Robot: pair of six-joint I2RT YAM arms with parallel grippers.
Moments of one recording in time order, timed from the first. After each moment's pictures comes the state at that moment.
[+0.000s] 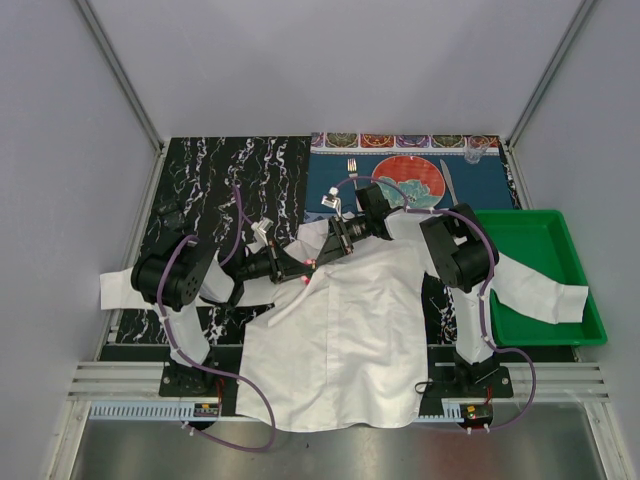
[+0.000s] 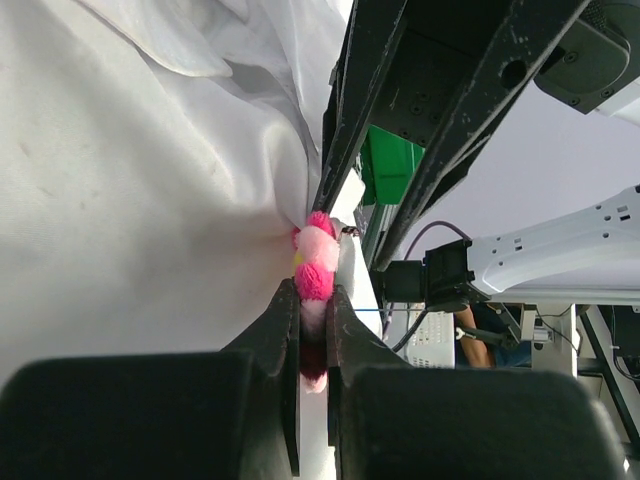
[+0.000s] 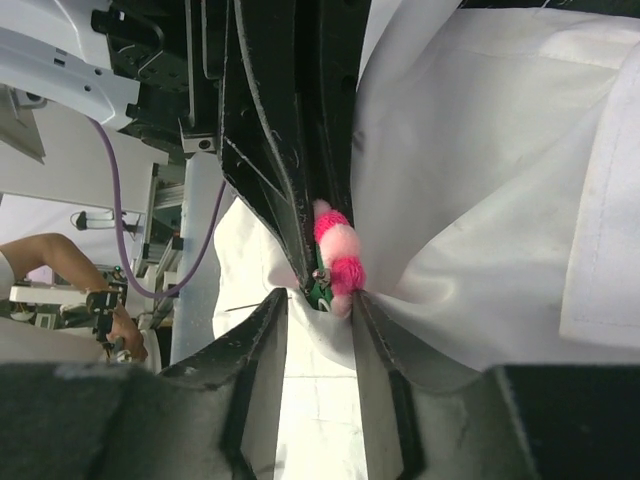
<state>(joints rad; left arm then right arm) -0.29 1.85 0.38 1.21 0.92 -1.09 0.50 2.13 1.27 0.03 -1.28 0.24</state>
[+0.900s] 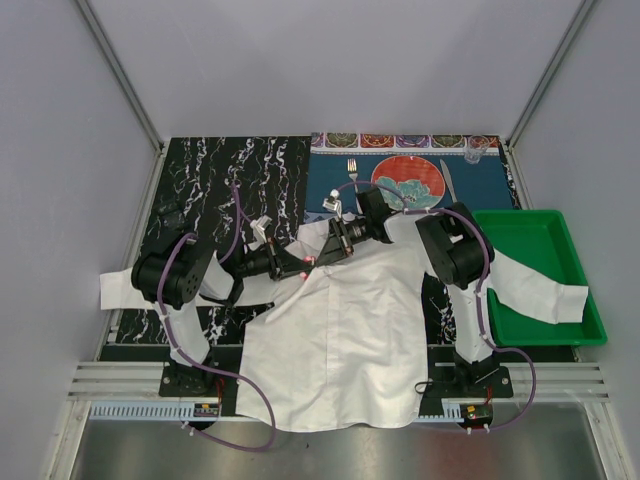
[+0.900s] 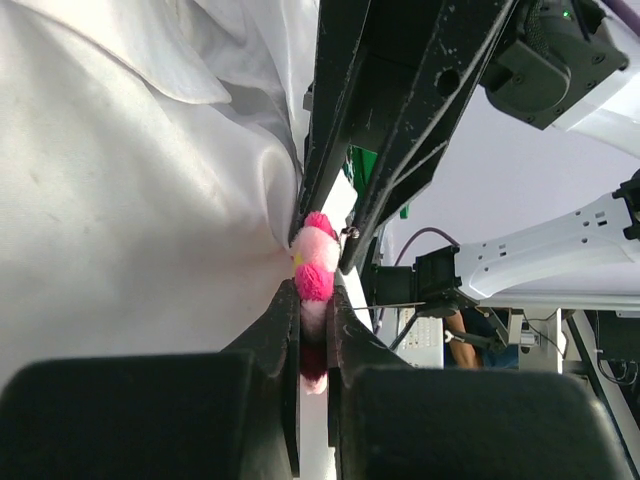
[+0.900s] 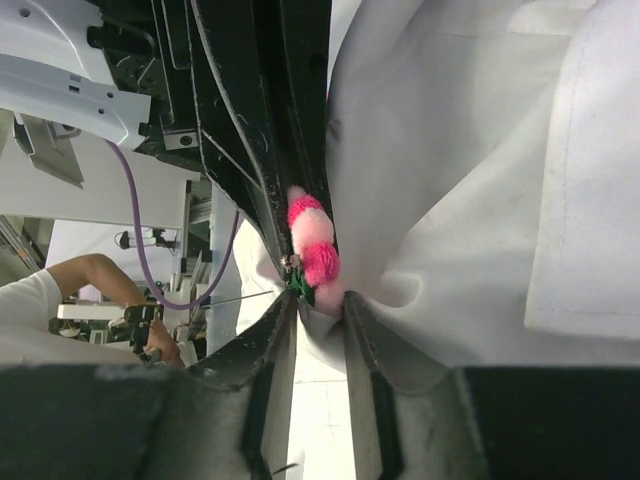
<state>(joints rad) -0.27 1.87 0.40 1.21 0.94 -1.12 0.49 2.17 1.26 0.10 -1.30 0.36</state>
